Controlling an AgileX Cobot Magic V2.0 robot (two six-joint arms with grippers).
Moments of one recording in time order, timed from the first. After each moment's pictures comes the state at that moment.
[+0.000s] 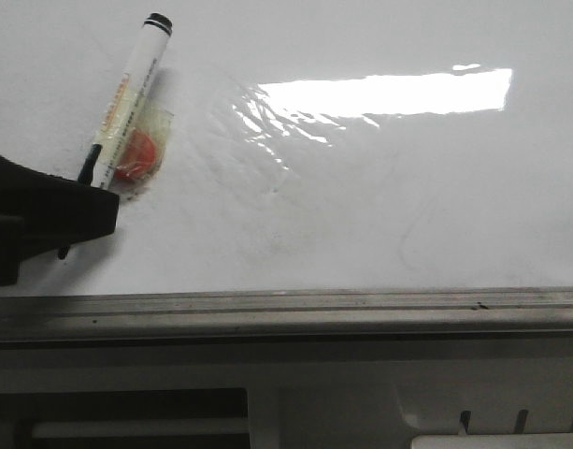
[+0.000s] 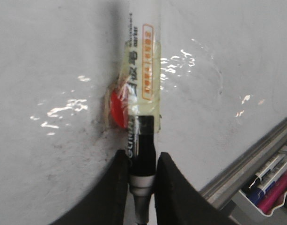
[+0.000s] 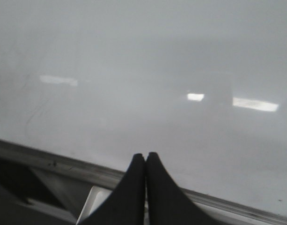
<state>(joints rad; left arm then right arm) -0.79 1.13 -0.25 -0.09 -0.49 -0.02 0.22 0.31 -0.32 0.09 0.48 -0.05</state>
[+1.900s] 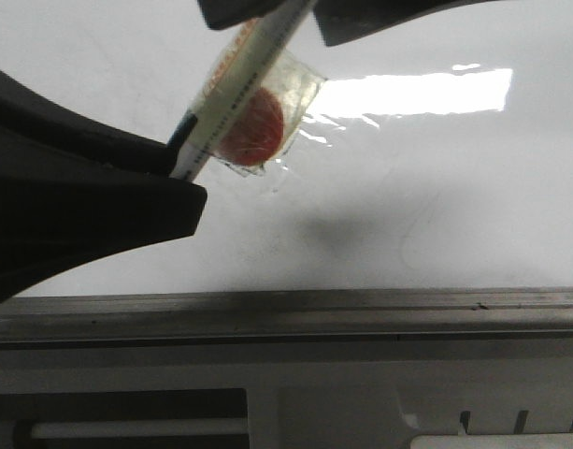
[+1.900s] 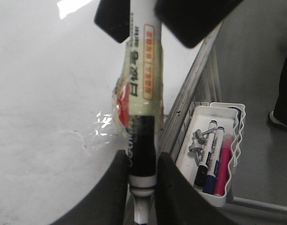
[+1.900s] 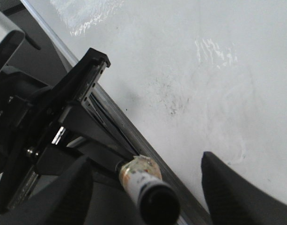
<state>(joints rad) -0.84 1.10 -0.27 0.43 -0.56 -0.02 0.85 1.02 -0.76 0.25 0.26 -0.17</state>
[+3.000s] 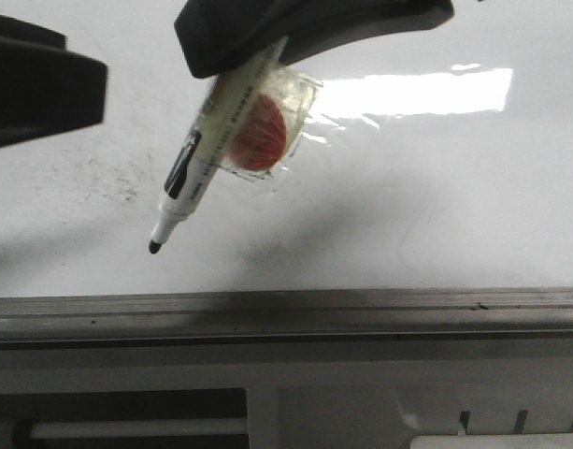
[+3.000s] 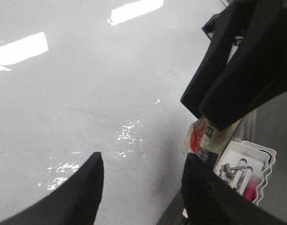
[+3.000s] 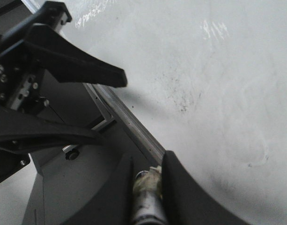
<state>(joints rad) -0.84 0.80 -0.27 0.16 -0.34 -0.02 0.86 1.11 -0.80 0.32 0.26 -0.17</state>
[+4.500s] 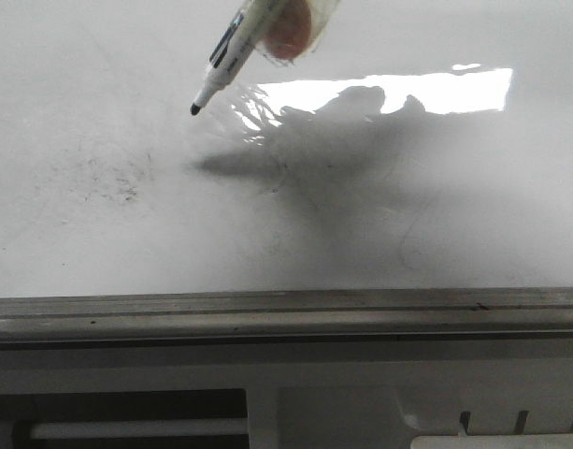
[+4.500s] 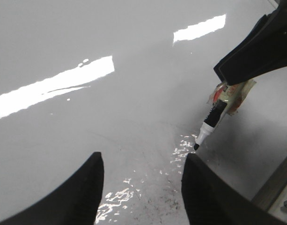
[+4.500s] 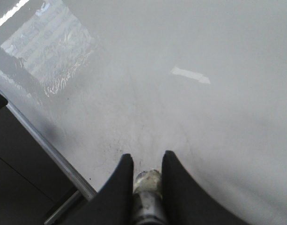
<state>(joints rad) -0.65 0.48 -0.27 0.21 -0.13 -0.02 0.71 1.11 -0.81 0.38 0.10 -0.16</state>
